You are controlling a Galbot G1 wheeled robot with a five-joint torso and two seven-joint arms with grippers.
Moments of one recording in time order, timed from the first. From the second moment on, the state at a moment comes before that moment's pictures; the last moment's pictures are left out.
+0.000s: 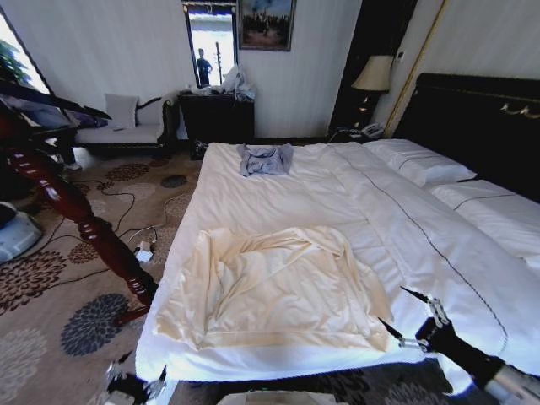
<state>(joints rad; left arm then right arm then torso) 2.44 -0.77 -0.74 -2.50 -0.25 0.24 -0.49 -2.41 0.90 1.31 2.24 0.09 0.44 -0.18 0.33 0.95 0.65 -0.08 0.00</state>
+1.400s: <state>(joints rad) 2.00 -1.06 -0.84 -2.50 -0.19 0.12 -0.33 -1.88 1.16 0.90 2.36 0.50 -0.02 0.04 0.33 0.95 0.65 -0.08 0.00</state>
